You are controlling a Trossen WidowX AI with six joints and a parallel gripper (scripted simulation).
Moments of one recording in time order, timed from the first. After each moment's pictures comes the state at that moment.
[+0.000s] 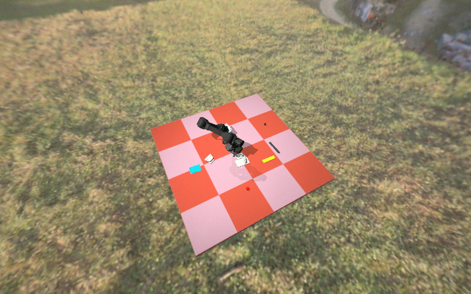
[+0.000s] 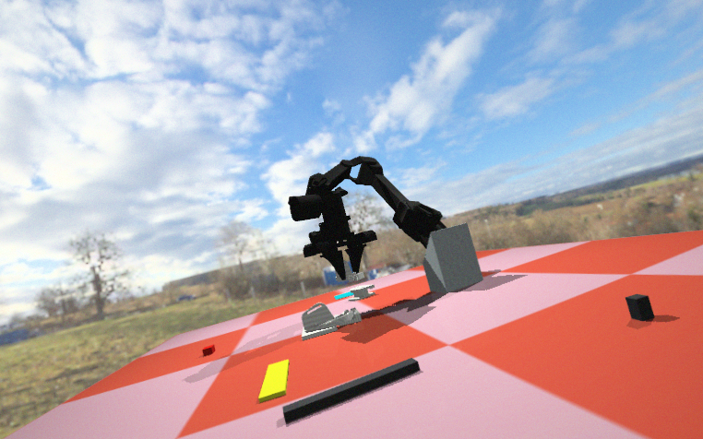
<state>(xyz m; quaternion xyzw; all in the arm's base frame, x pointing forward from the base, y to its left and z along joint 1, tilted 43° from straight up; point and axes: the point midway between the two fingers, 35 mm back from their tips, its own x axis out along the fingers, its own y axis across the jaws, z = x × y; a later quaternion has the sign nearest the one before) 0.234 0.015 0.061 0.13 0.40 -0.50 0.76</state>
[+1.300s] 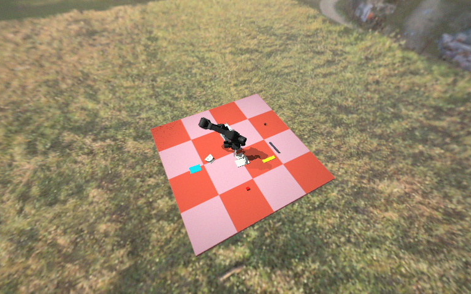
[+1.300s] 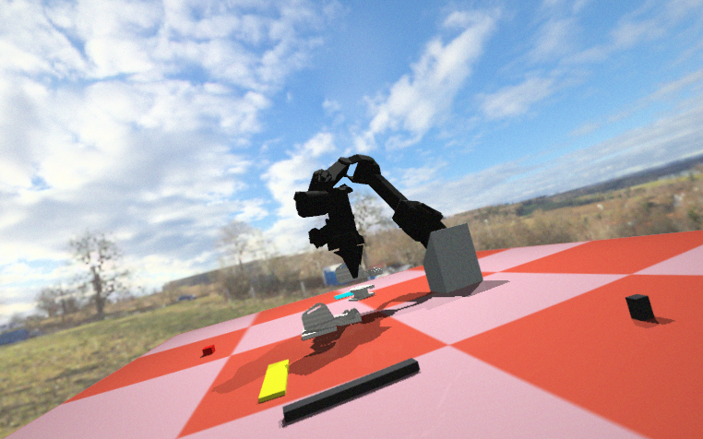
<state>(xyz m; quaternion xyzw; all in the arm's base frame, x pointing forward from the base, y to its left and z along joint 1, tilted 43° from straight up) 0.222 0.032 0.043 -0.18 0.57 -0.30 0.75</state>
